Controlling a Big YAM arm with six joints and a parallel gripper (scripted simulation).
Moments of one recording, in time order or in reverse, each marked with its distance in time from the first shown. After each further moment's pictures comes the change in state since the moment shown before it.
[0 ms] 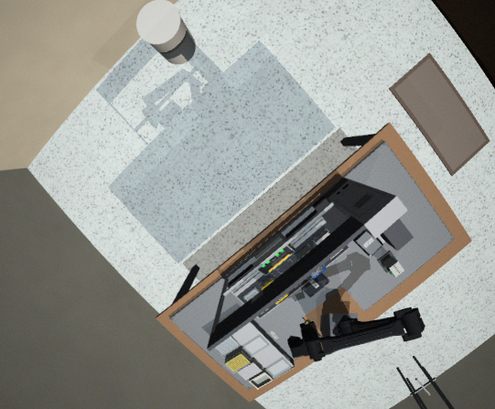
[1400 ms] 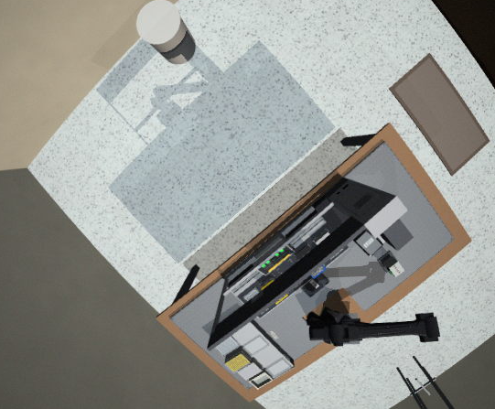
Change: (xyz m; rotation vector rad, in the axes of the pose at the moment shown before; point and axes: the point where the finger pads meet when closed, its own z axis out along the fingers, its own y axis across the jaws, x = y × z) arm 0.097 -0.034 0.001 0.001 0.007 0.725
